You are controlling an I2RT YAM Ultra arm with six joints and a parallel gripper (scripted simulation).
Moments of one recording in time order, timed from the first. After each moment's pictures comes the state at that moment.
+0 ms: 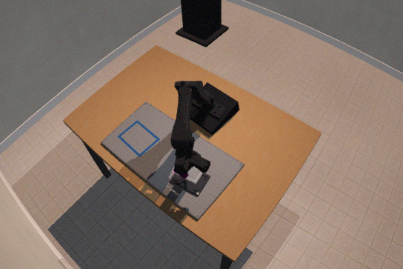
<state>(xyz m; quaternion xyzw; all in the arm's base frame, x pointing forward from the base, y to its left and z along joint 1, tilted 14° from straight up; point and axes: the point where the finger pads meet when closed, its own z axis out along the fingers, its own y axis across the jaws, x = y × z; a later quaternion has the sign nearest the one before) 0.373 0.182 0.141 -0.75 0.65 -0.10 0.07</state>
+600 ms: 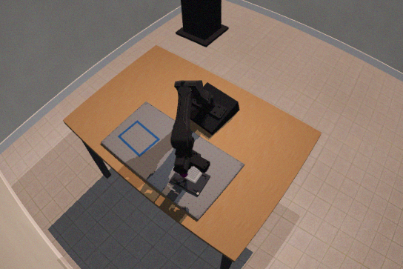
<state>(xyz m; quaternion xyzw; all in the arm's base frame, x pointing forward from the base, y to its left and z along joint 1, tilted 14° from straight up) 0.370 0.178 0.139 -0.74 0.66 -0.10 0.07</state>
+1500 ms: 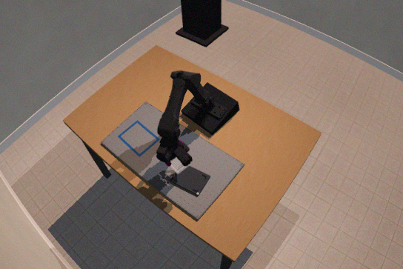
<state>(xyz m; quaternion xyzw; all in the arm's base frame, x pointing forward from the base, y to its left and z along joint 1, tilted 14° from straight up) 0.363 0.097 0.136 -0.63 0.77 -0.09 0.07</state>
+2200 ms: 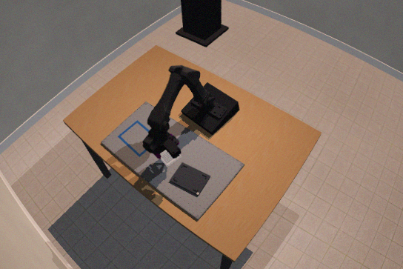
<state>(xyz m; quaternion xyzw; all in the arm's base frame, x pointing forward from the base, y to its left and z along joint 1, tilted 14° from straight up) 0.362 0.034 0.137 -0.63 0.77 -0.09 0.08</state>
